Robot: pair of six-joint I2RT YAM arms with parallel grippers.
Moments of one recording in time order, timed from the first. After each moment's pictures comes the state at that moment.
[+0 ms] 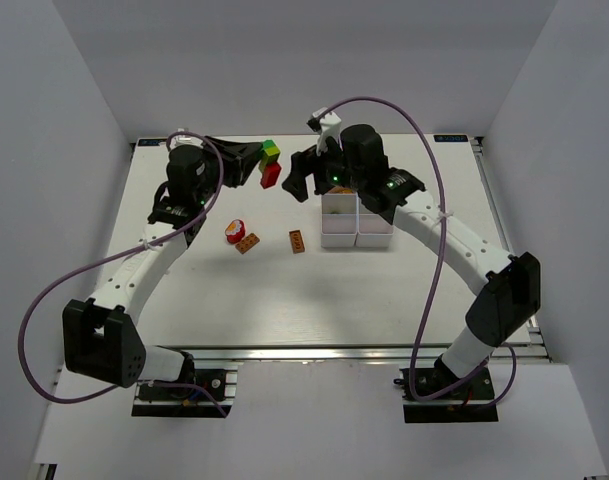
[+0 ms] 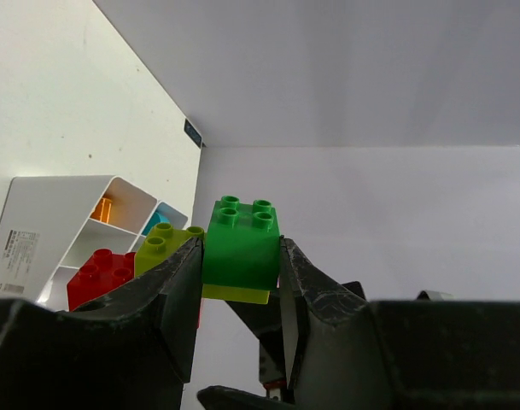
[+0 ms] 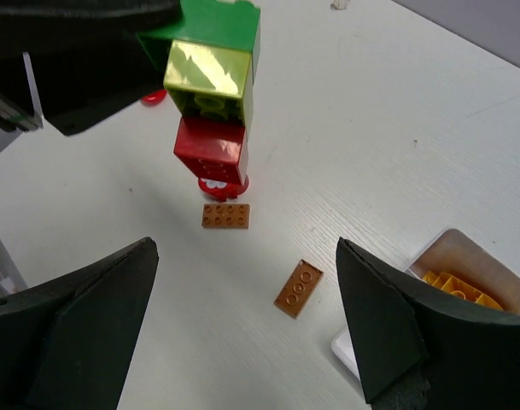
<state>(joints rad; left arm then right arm) -0.27 1.36 1.12 0.11 0.16 -1.37 0.69 1.63 1.56 -0.27 -0.25 0.11</state>
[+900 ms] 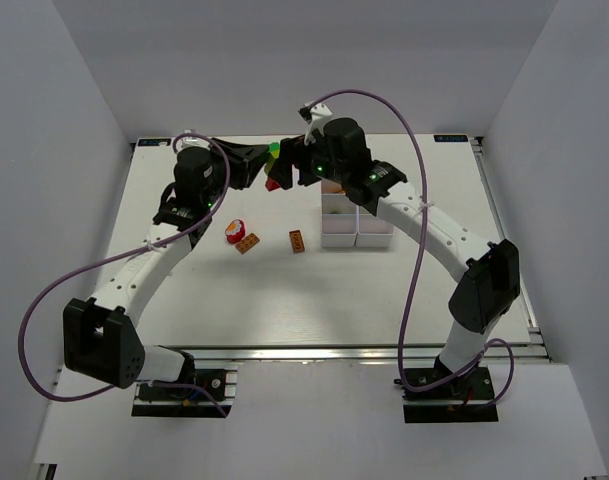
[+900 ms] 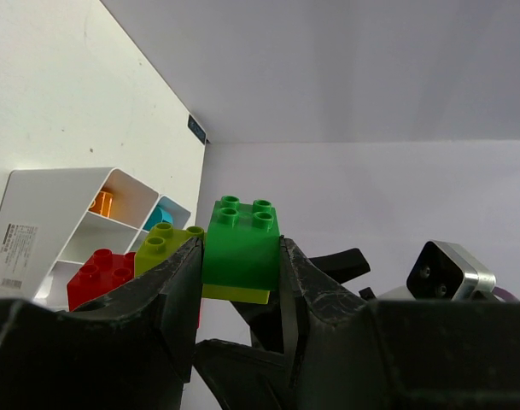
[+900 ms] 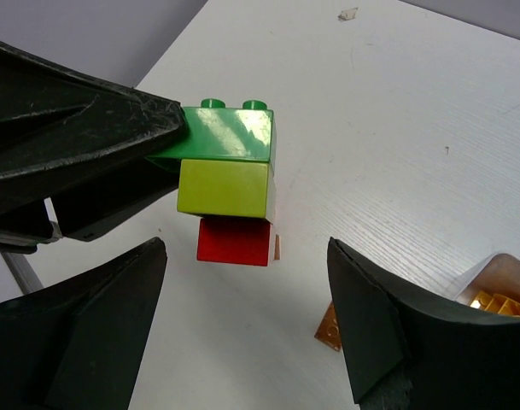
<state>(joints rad) -0.32 1.36 1.12 0.09 0.10 -1.36 0.72 1.75 1.69 -0.26 -0.18 0.28</state>
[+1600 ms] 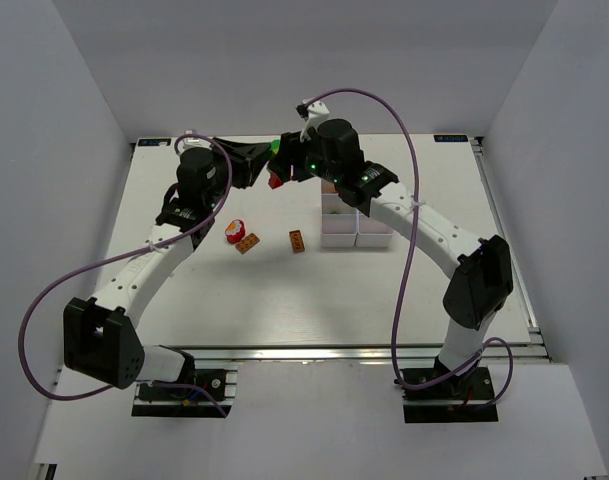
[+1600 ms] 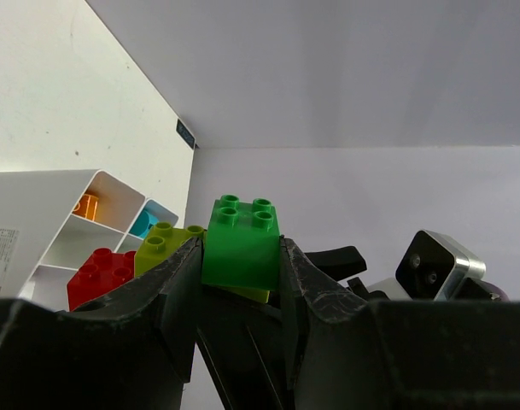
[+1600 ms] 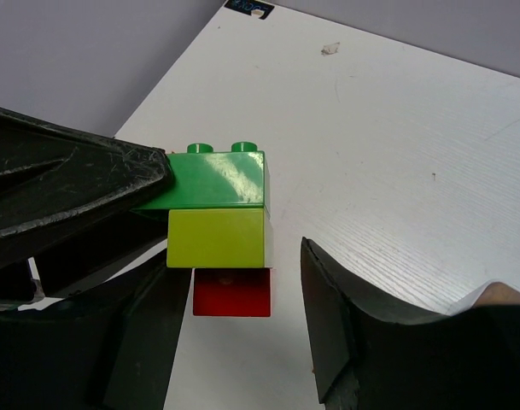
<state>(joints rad) -0.35 1.36 1.12 0.11 0.07 -1.39 0.73 1.79 1.70 -0.16 -0.09 0.30</state>
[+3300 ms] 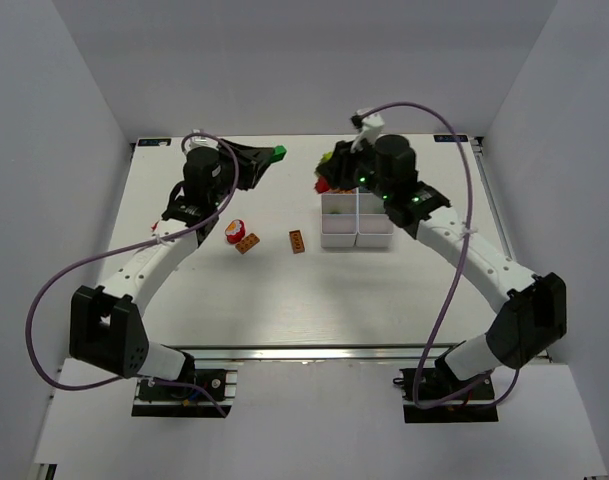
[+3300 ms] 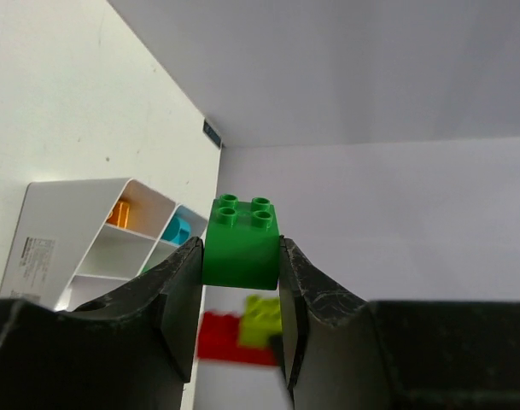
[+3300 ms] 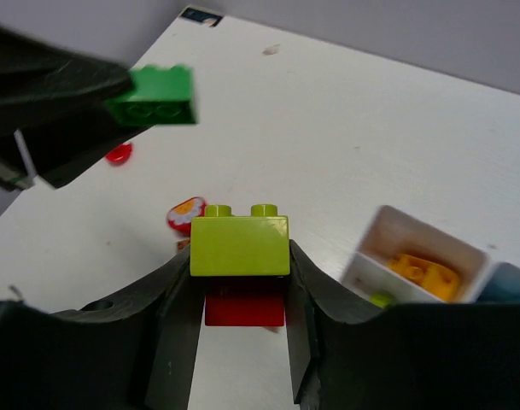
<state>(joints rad) -0.34 1.40 1.12 0.13 0.07 -1.32 0.64 1.49 1.33 -0.05 -0.12 0.24</state>
